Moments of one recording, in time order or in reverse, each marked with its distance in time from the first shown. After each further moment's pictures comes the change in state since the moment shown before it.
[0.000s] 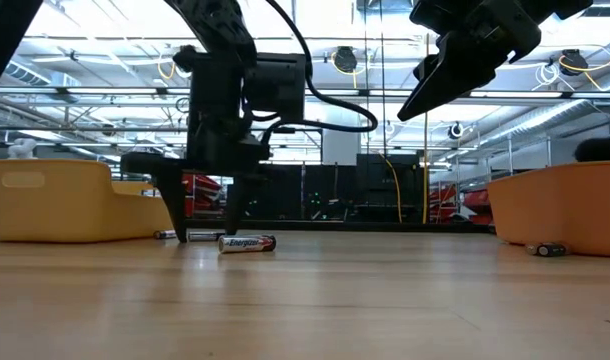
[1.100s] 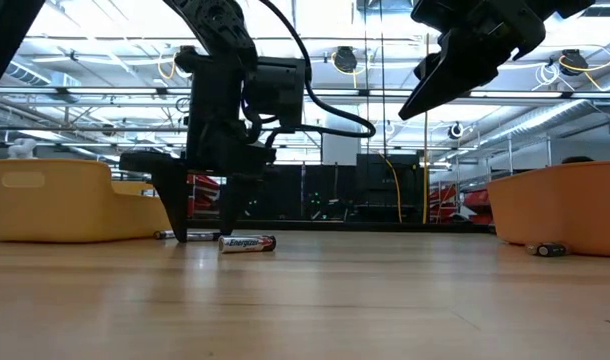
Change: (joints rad) left arm 0.021 0.000 -0.002 -0.040 0.014 -0.164; right arm 0.013 0.000 0.000 0.002 -0.001 0.010
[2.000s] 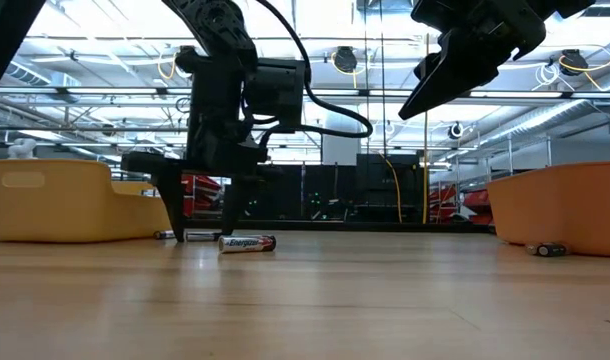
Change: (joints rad) left arm 0.010 0.000 -0.003 0.025 -0.015 0.197; right arm 0.000 0.000 0.000 0.001 0.000 0.000
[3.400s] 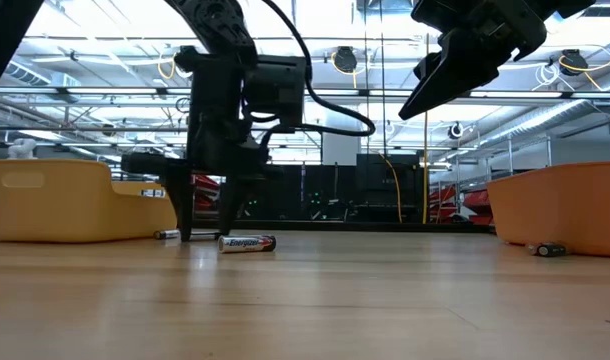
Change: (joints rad) left arm -0.037 0.001 0.008 -0.021 -0.010 -0.058; right arm 0.000 0.000 0.000 -0.002 0.000 -0.012
